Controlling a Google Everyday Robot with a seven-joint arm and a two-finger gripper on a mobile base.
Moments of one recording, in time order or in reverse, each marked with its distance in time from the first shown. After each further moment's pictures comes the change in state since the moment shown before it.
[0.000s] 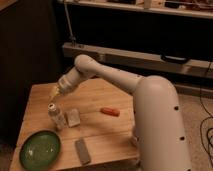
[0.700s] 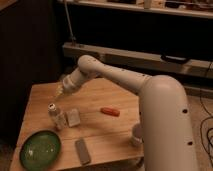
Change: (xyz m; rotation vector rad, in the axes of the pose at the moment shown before) arm 0.006 -0.022 -0.022 0.084 -0.069 0.081
